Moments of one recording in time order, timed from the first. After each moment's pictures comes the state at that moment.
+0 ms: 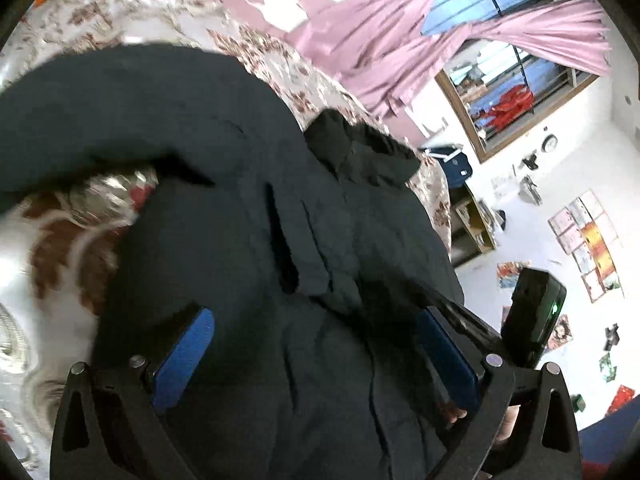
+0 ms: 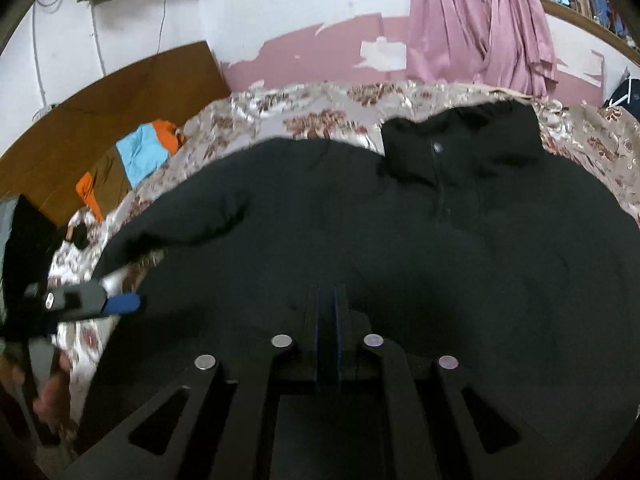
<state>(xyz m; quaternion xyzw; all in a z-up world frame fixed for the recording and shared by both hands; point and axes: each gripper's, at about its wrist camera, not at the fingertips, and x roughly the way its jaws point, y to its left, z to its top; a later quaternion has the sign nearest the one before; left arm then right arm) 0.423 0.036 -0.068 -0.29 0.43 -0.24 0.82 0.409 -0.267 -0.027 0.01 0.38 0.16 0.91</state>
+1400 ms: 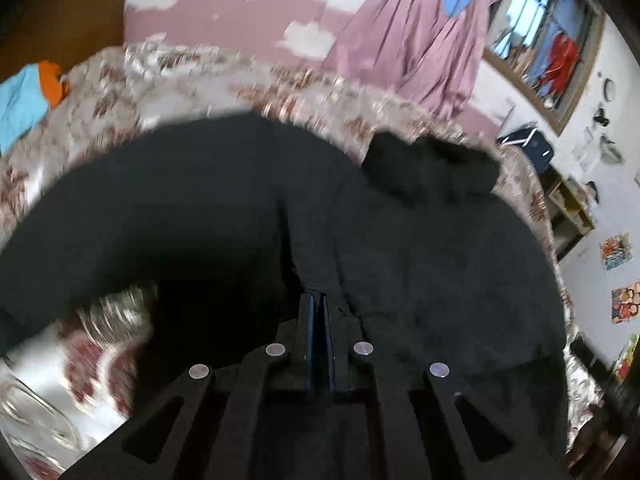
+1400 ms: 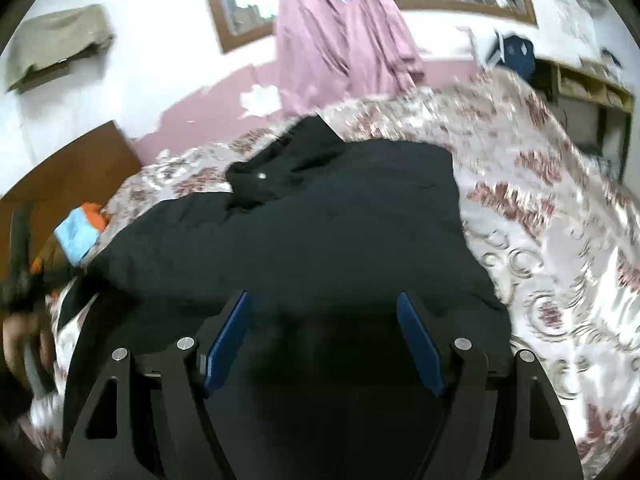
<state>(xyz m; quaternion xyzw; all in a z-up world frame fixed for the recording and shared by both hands) 0.478 -0.015 -0.059 -0.13 0.41 -0.08 0.90 0.382 -0.419 -0.038 0.15 0.33 0.01 0.93</state>
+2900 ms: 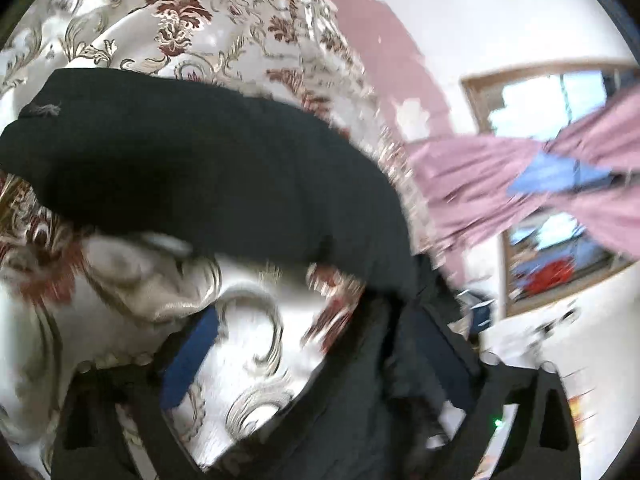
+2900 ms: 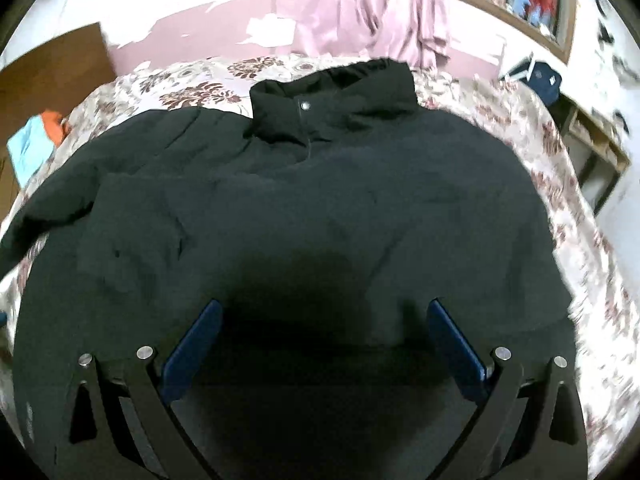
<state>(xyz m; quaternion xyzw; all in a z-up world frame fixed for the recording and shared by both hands) 0.373 0.211 -0.103 -0.52 0.34 -0.05 0.78 0.435 -0.269 -0.061 0.00 0.41 -0.07 0.91</state>
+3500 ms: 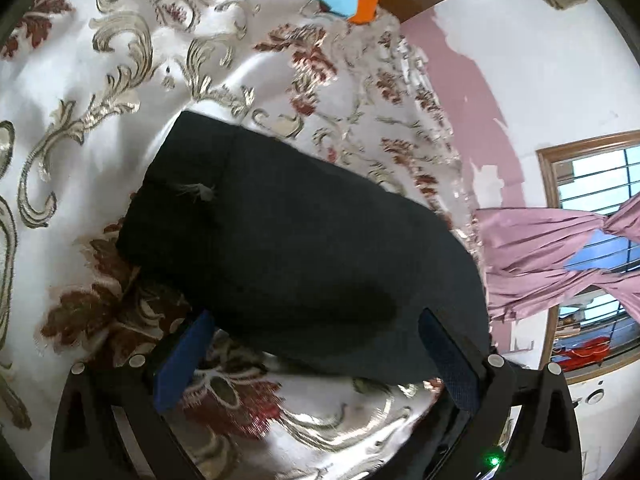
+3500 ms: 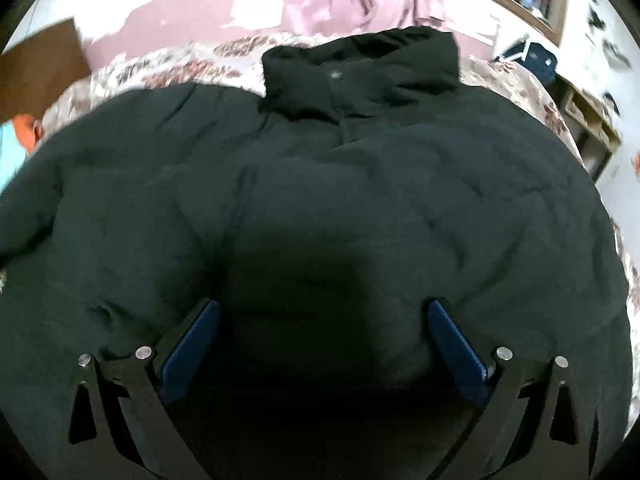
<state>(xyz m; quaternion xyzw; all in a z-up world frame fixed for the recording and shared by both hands) 0.374 0.299 -0.143 -0.54 0.36 0.10 0.76 0.487 -0.206 -0.108 -0.02 0.44 -0.11 0.89</state>
